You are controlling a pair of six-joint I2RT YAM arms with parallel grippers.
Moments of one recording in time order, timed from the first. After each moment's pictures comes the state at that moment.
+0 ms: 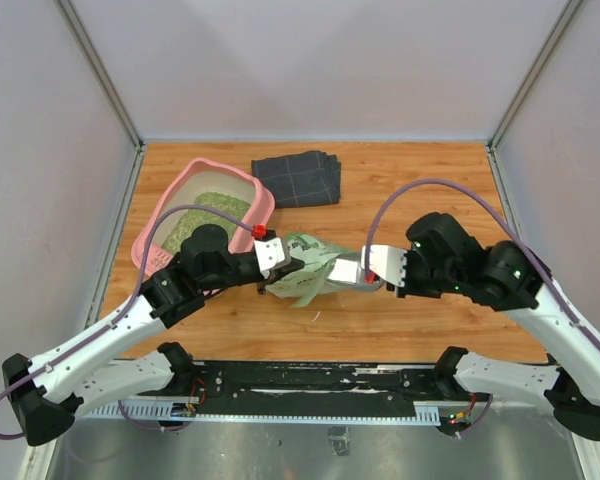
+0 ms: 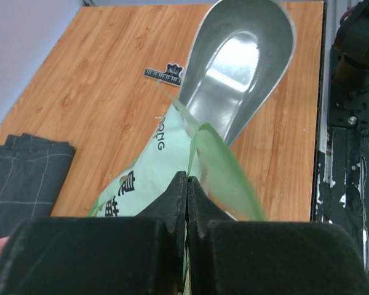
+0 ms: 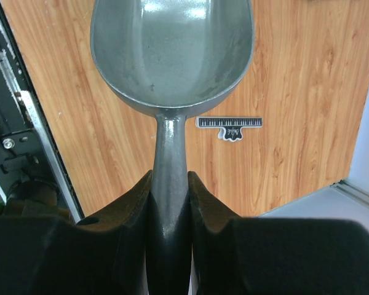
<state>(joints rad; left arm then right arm) -0.84 0.88 0.82 -0.16 0.40 0.31 0.88 0.95 1.39 -1.39 0.07 -0.68</state>
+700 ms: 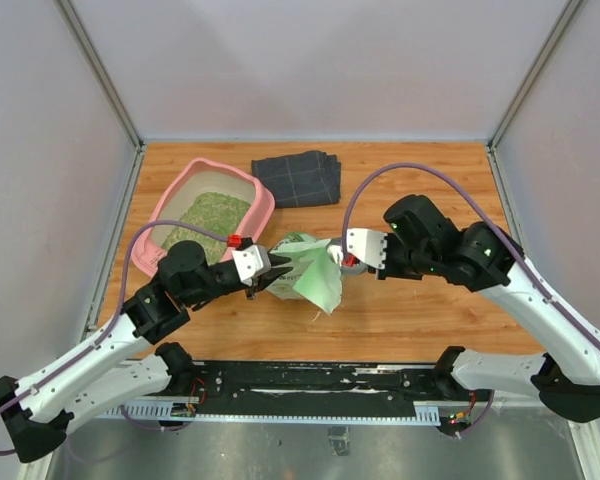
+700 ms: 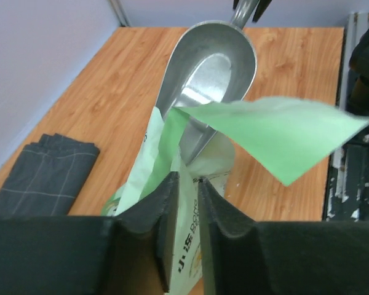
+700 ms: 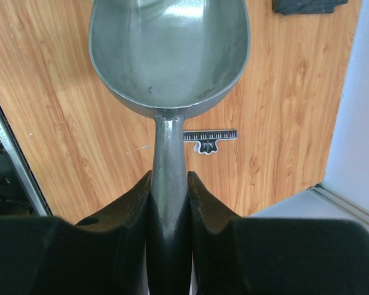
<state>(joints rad) -0.84 0.71 0.71 -0.08 0.33 0.27 0.88 1.13 1.46 -1.29 0.11 -0.71</state>
